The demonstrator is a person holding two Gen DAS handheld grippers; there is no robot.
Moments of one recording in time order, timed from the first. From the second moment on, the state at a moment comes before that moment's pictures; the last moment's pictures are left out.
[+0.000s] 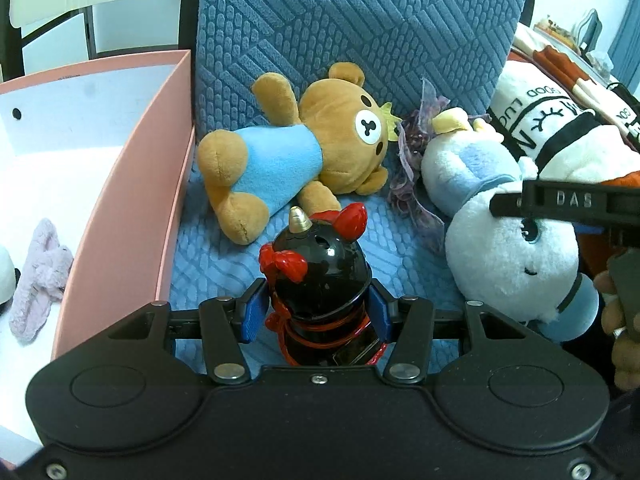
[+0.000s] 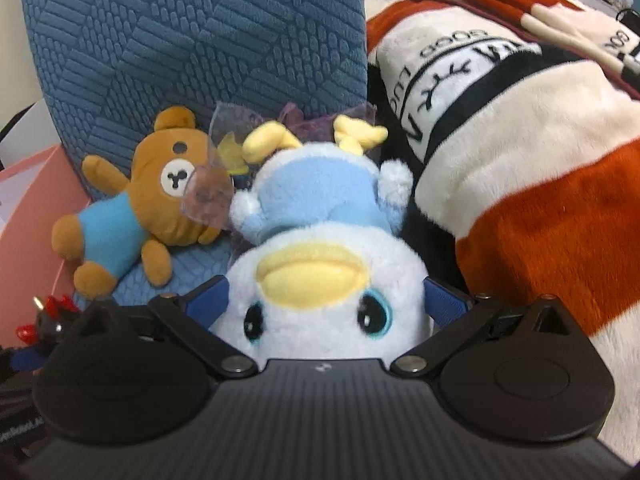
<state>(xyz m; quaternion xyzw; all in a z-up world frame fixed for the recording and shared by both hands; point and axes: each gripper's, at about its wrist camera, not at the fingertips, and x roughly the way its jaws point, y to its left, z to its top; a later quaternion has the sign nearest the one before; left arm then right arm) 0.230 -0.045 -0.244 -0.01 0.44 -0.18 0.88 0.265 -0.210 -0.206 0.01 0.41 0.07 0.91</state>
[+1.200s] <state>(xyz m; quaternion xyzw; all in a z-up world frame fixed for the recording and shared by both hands) 0.230 -0.031 -0.241 -0.01 0.44 -0.17 0.88 0.270 -0.199 -0.199 0.00 0.40 0.12 0.91</state>
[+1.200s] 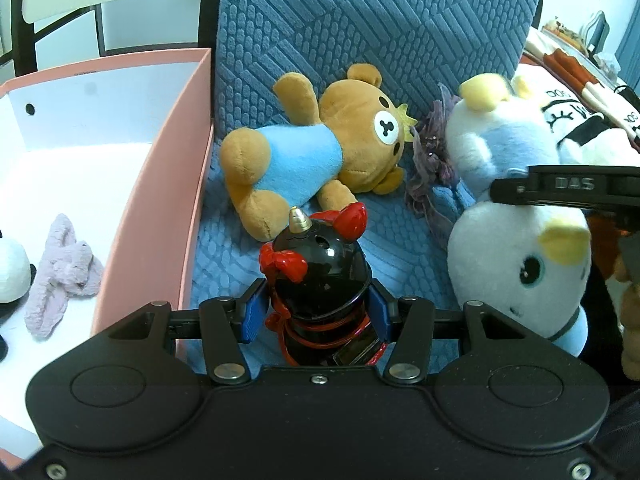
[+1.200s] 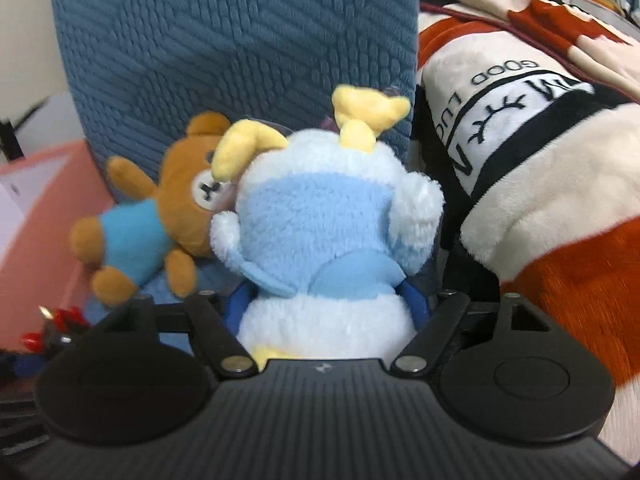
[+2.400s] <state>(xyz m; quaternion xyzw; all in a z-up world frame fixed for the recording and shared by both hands) 0.224 -0.038 -0.244 0.02 0.44 -0.18 0.88 0.209 -0.198 -0.221 0.12 0.42 0.08 0.90</state>
